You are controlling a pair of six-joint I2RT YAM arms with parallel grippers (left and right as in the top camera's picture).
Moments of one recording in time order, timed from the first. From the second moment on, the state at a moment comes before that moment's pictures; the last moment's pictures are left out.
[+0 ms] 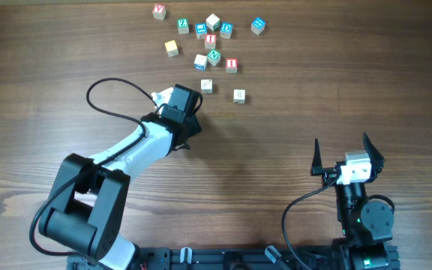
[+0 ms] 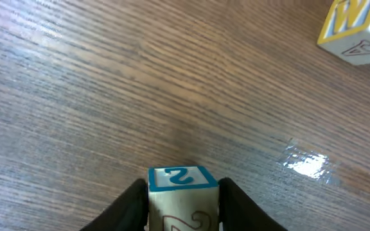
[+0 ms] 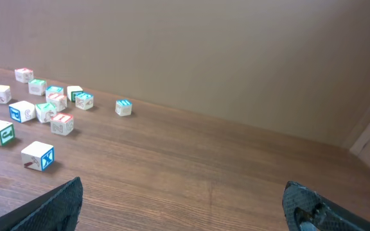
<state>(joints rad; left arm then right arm) -0.42 1.74 0.91 -0.32 -0.15 -0.81 0.13 0.03 0.01 0.01 0.08 -0.23</state>
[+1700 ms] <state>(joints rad) -0.43 2.18 1.54 -0.45 -0.10 -0.35 0.13 0.03 0.01 0.01 0.08 -0.23</state>
